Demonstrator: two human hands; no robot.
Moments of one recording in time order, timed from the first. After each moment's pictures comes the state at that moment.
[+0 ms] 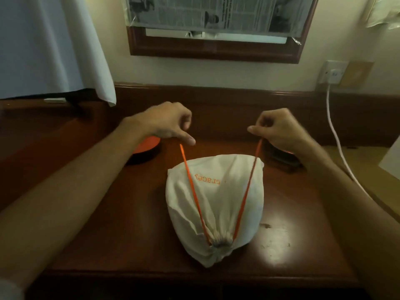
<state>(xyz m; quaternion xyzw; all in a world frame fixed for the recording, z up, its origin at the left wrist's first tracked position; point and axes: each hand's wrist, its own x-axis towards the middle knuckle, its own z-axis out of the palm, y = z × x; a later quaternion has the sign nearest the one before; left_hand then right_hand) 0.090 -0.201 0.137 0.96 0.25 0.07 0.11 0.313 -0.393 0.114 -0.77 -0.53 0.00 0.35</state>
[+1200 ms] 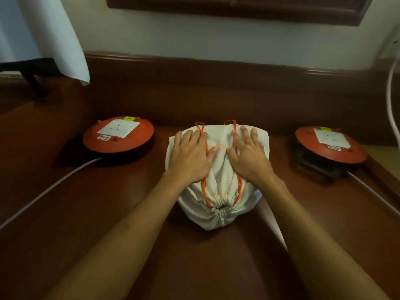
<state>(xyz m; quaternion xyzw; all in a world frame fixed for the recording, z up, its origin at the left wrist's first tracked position) 0.206 -0.146 -0.045 0.91 0.37 0.18 -0.01 0.353 -0.246 -0.039 -0.84 -0.51 0.03 0.20</state>
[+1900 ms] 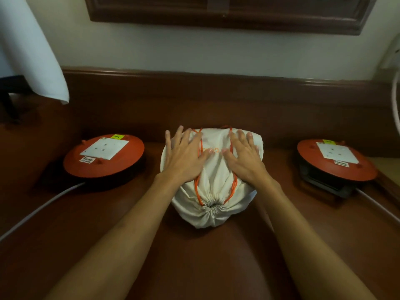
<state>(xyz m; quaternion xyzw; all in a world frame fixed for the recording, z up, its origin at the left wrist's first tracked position) 0.244 -0.085 -0.046 0.90 0.37 0.24 0.04 0.395 -0.195 -0.042 -0.82 -0.50 0.06 0.28</state>
